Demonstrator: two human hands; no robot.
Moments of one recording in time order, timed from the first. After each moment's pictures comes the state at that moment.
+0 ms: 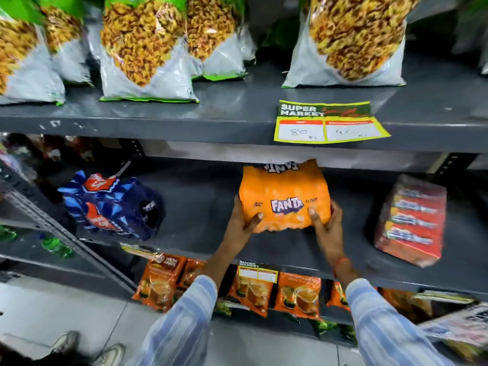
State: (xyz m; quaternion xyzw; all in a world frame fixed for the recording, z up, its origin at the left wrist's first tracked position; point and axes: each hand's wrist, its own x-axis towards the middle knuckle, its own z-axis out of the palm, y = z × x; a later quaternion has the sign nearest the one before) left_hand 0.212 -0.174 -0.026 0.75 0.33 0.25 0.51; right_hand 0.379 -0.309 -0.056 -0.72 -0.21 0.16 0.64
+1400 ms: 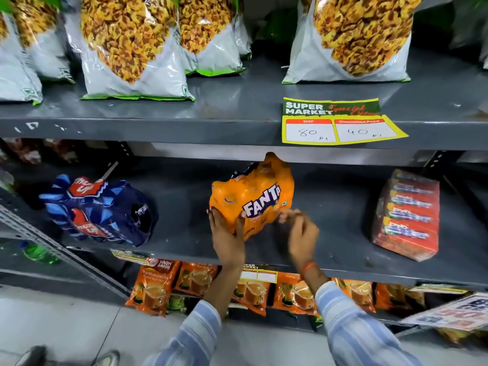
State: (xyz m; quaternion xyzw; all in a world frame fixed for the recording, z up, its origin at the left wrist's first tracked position) left_hand 0.200 -0.204 -0.015 0.66 0.51 0.35 0.43; right_hand 0.312 -0.280 -0.038 -0.68 -0.22 0.07 0.69
